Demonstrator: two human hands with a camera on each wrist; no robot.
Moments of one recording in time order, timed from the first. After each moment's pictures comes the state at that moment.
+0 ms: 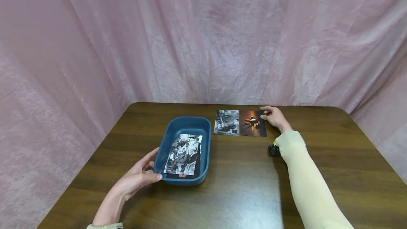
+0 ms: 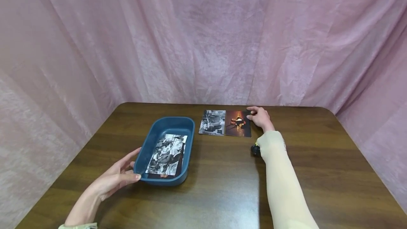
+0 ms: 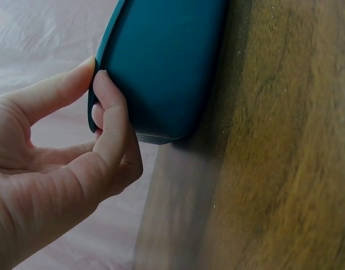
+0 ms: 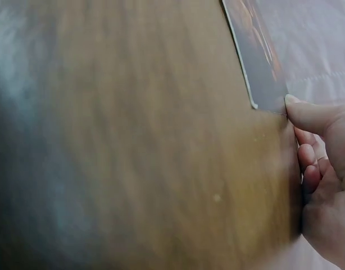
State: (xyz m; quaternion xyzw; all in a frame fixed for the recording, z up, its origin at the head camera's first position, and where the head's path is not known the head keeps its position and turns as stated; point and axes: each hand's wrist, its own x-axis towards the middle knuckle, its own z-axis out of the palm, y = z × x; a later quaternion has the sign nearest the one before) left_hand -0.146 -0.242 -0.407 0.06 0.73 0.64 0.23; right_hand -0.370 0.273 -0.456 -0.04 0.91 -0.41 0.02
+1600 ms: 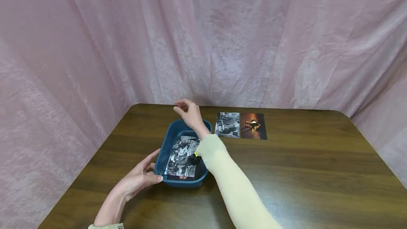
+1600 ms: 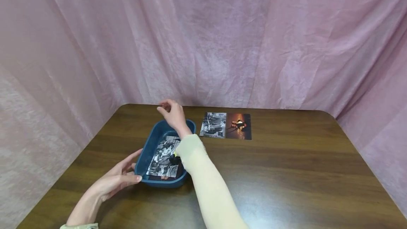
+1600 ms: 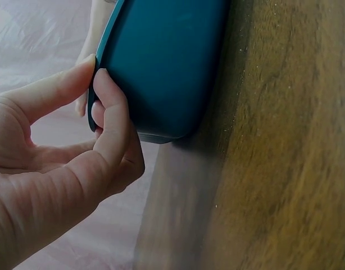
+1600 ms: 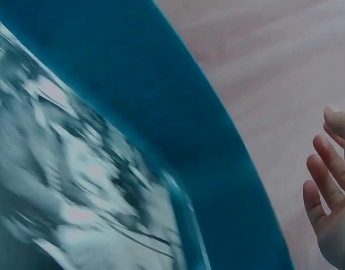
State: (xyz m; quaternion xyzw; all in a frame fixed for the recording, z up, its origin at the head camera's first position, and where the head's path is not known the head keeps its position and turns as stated) left_hand -0.148 -0.233 -0.406 0.06 0.73 0.64 0.24; right_hand -0.339 -0.029 -0.390 -0.20 0.80 -0.56 -0.08
